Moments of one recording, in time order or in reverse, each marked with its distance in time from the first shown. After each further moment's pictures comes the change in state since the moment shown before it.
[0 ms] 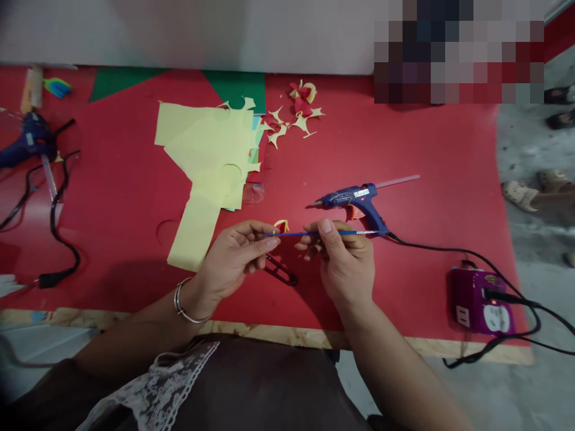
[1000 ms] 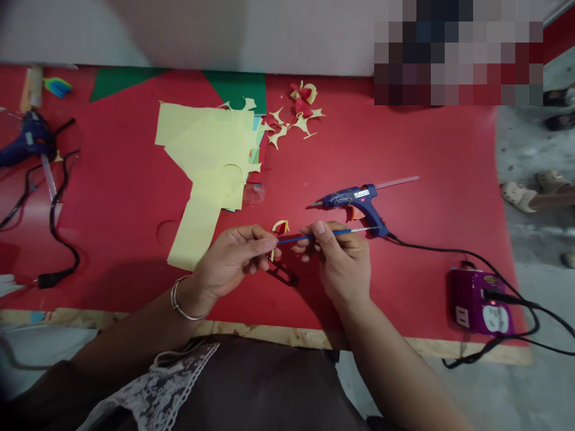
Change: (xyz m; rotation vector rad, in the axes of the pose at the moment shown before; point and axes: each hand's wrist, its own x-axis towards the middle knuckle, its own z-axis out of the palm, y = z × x) left_hand 0.001 0.006 -0.006 -0.003 -0.117 -0.101; right_hand -0.002 -0.001 0.002 -0.034 -0.038 0.014
